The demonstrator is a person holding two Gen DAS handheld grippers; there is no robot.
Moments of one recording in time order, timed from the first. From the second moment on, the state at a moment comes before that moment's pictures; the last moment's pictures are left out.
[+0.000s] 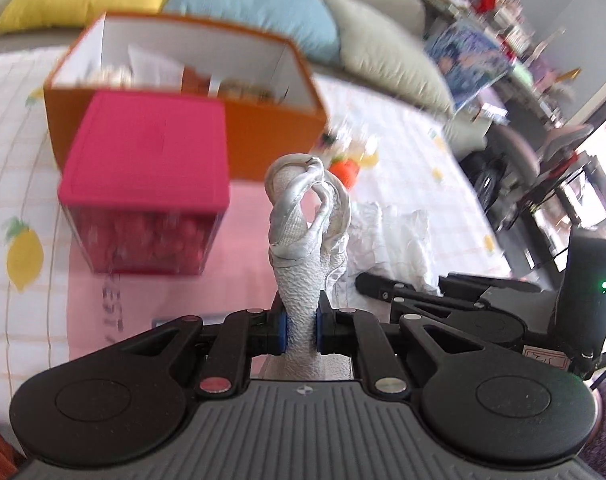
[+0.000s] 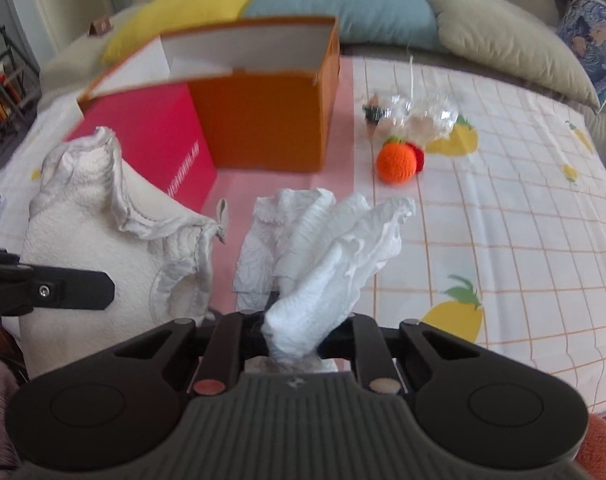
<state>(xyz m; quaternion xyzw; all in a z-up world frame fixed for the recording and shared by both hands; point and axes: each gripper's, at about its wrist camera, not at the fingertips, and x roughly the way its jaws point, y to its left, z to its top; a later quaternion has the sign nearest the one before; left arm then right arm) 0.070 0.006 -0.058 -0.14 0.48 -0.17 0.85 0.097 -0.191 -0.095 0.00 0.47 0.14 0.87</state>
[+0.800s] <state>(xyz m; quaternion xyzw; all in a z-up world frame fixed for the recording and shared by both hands) 0.213 0.049 0.009 -0.09 0.36 -0.09 0.92 0.250 -0.108 -0.019 -0.02 0.36 0.21 0.91</state>
